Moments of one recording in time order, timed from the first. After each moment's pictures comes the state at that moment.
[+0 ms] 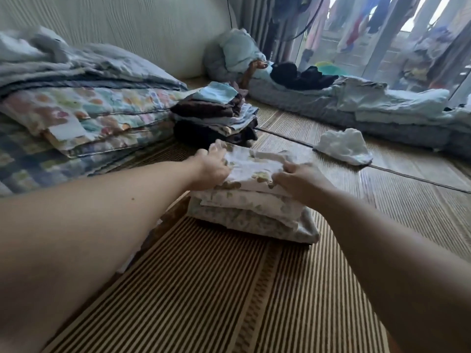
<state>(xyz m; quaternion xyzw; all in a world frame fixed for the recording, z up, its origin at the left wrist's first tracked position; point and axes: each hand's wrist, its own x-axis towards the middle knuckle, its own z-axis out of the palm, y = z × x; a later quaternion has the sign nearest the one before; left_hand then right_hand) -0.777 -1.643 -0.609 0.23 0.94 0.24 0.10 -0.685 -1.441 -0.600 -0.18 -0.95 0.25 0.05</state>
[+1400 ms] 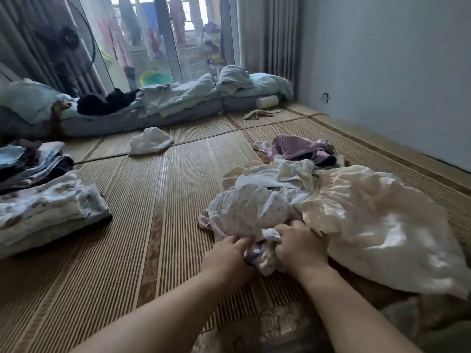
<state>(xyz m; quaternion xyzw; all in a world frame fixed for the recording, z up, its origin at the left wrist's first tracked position) -0.252 -1.455 -0.645 0.57 0.81 0.10 0.12 -0.110 -1.373 -0.624 -0.52 -0.83 0.16 0.09</state>
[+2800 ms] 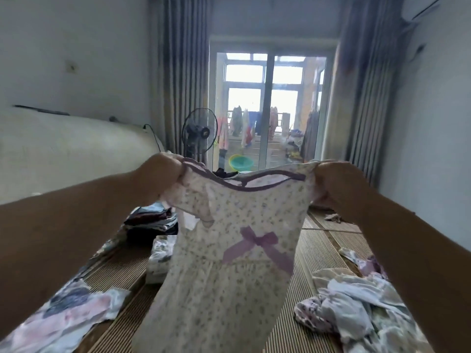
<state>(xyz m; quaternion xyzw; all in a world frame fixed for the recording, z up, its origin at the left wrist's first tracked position) -0.456 -1.726 -0.288 0.39 0.67 0.62 0.13 -0.243 -1.516 -0.283 -0.21 -0.71 0.57 0.37</state>
